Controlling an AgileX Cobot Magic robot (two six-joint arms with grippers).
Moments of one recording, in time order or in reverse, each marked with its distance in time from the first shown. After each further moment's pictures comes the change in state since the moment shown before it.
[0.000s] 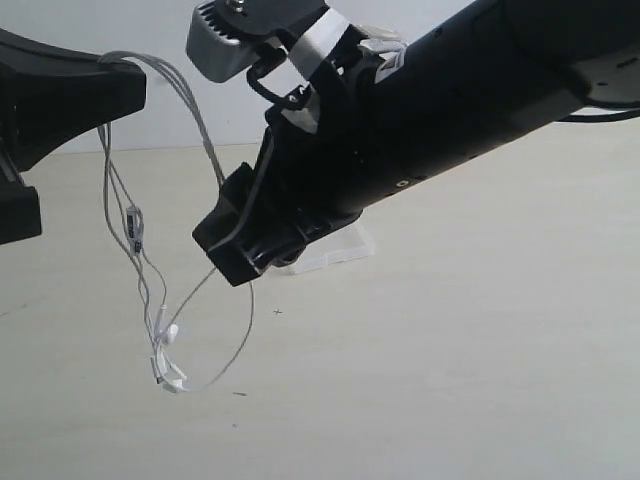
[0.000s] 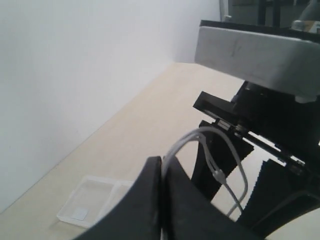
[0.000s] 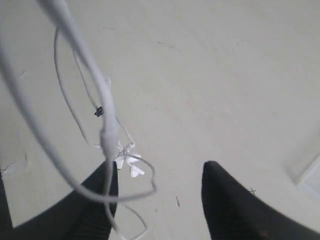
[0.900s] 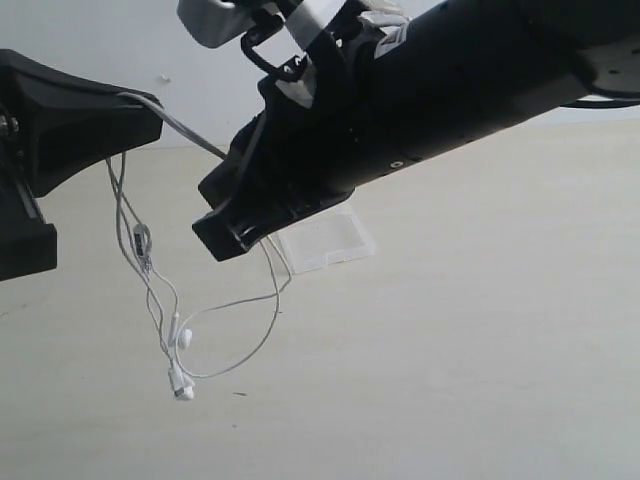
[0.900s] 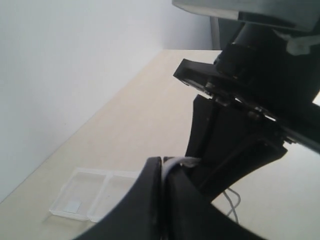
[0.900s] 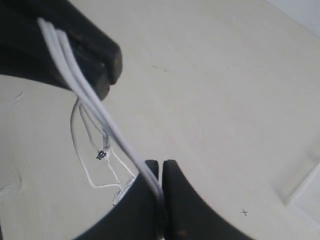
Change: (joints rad) left arm 0.000 0.020 0.005 0.028 -0.028 0.021; right arm 0.004 -0.013 -0.006 -0.003 -0.048 0.000
